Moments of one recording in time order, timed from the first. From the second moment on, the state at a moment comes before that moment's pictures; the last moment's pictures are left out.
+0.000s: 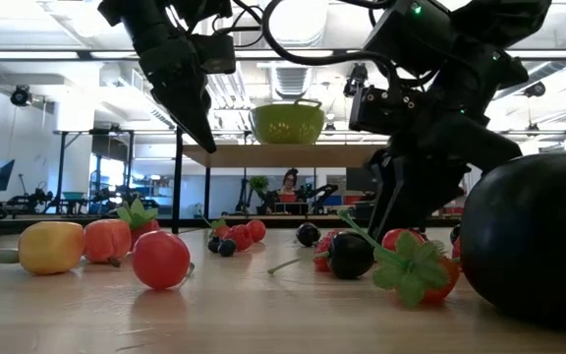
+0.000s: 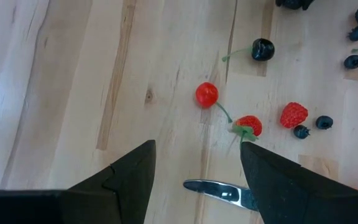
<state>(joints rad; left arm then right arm) 0.06 1.42 1.04 -0.63 -0.07 -0.09 0.21 1.74 0.83 -0.12 0.11 0.15</state>
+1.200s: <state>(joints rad) 0.06 1.42 1.04 -0.62 -0.07 -0.11 0.21 1.73 0.83 -0.20 0.06 0.16</state>
